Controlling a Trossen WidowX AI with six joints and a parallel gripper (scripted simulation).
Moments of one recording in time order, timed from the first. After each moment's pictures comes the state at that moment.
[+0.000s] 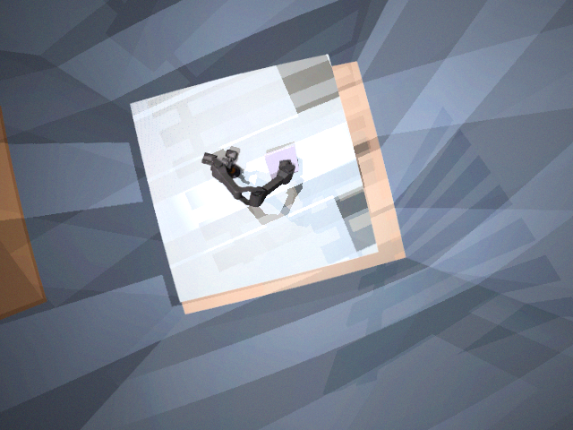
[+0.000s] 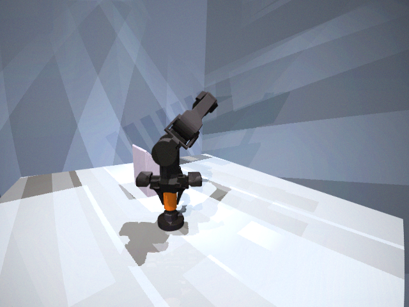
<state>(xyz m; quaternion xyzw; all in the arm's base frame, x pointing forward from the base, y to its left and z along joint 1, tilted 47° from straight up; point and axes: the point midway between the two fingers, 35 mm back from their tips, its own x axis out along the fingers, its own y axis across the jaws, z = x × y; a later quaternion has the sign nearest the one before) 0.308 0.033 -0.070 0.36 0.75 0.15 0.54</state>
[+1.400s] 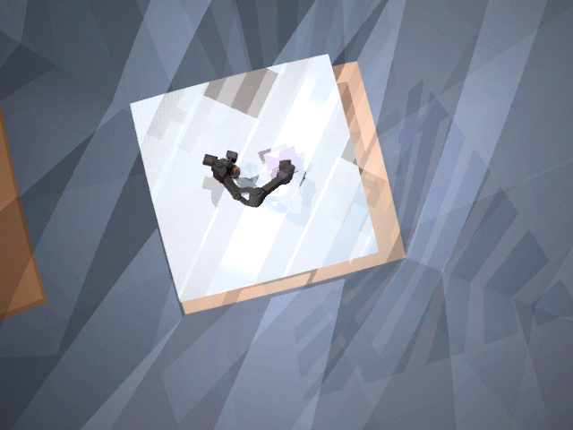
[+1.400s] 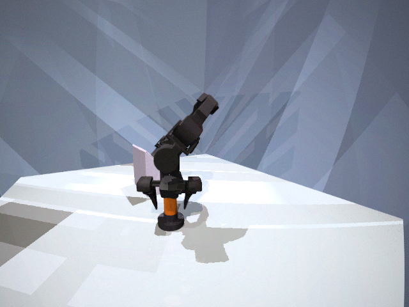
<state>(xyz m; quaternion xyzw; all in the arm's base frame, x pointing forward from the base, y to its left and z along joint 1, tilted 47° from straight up) 0.306 0.044 -0.081 0.36 0.75 0.15 0.54</state>
